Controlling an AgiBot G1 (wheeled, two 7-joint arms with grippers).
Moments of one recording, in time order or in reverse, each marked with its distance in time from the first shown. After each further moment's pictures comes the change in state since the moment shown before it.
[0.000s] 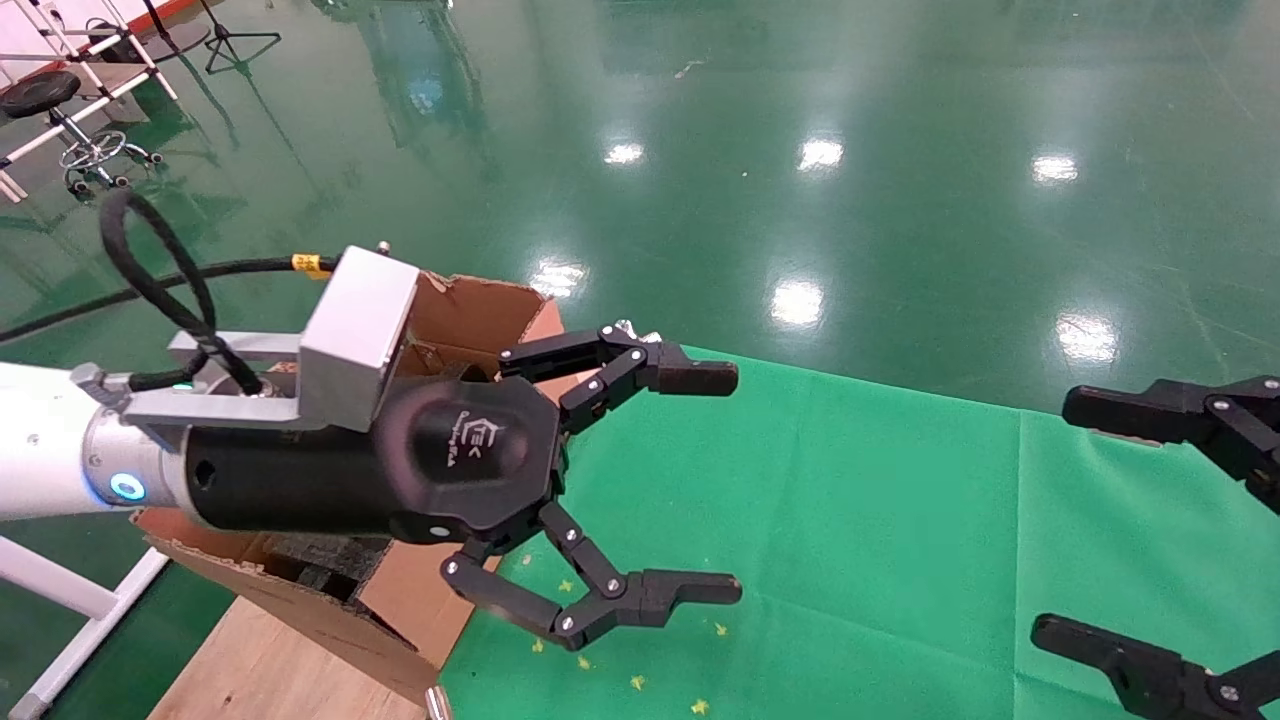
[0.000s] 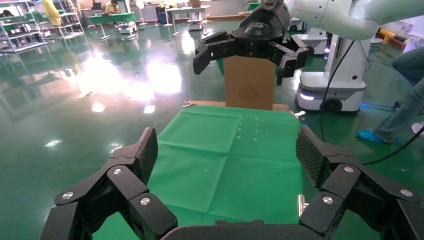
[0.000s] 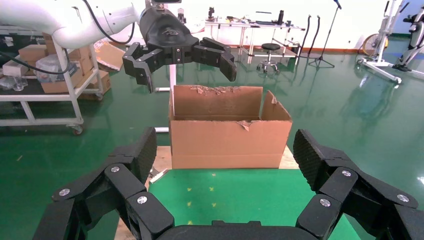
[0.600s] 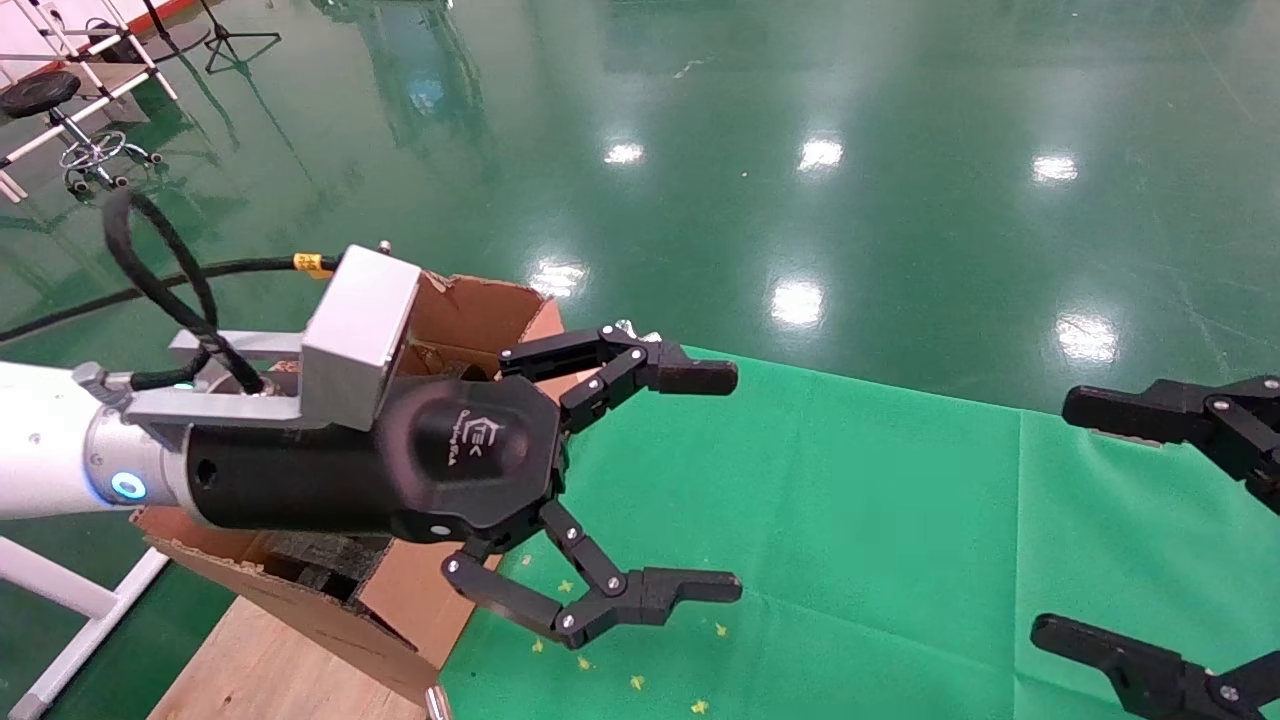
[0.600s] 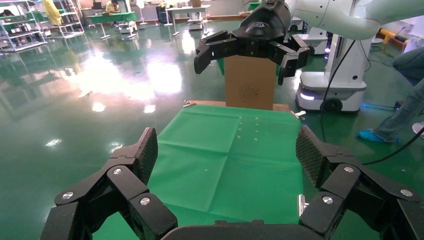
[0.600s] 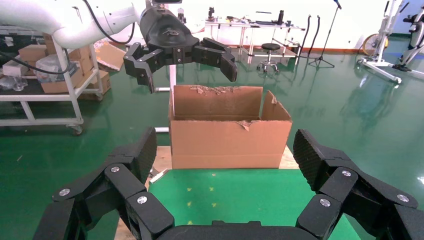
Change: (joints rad) left arm -0.002 0.001 0.002 0.002 0.002 -0.001 -0.001; right arm 0.000 0.000 0.000 0.000 0.000 0.000 0.000
